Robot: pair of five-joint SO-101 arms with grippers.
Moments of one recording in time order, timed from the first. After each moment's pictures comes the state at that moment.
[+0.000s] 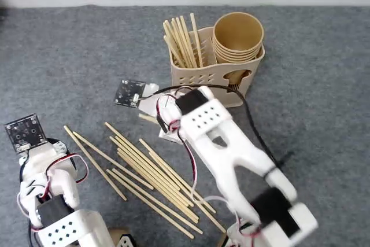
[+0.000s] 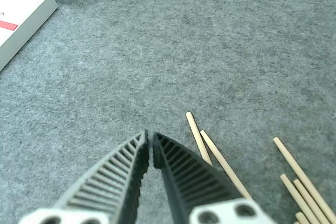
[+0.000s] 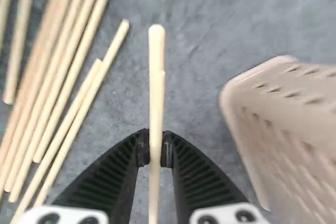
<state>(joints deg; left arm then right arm) -34.2 -82.9 82.6 49.8 2.9 -37.6 -6.3 13.3 68.7 38.9</state>
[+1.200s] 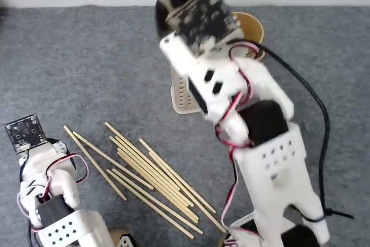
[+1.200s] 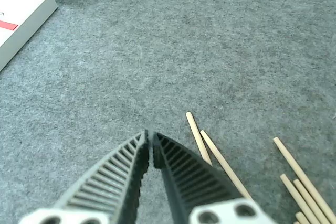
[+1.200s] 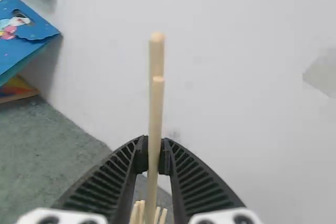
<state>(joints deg) -34.2 -82.9 82.6 49.8 2.9 -28.5 -23.2 -6.9 39.6 17.5</state>
